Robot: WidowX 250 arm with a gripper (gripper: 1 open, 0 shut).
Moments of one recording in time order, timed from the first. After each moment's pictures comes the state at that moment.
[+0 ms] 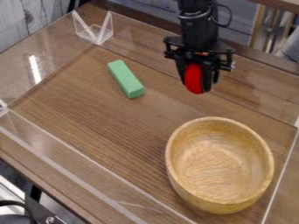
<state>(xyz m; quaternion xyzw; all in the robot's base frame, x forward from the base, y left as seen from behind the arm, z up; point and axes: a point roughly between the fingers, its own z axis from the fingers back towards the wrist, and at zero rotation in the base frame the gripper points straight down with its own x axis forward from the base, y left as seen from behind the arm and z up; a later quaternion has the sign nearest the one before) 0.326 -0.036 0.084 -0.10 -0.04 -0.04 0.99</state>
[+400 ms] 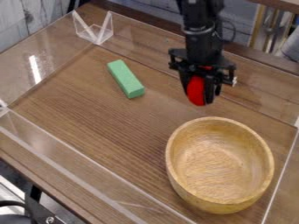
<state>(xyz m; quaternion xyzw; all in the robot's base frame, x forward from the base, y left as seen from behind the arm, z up) 0.324 -0.042 0.064 -0.09 -0.04 -0.06 0.99</state>
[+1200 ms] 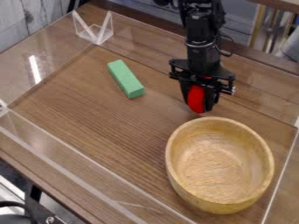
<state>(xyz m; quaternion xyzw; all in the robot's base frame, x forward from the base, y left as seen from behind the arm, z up) 0.334 -0.039 0.043 -0.08 -0.03 -0.03 1.00</state>
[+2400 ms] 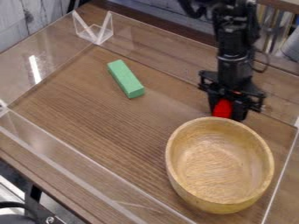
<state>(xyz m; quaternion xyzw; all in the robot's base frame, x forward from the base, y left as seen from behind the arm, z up) 0.330 -0.095 0.044 -0.09 -0.02 -0.12 0.99</state>
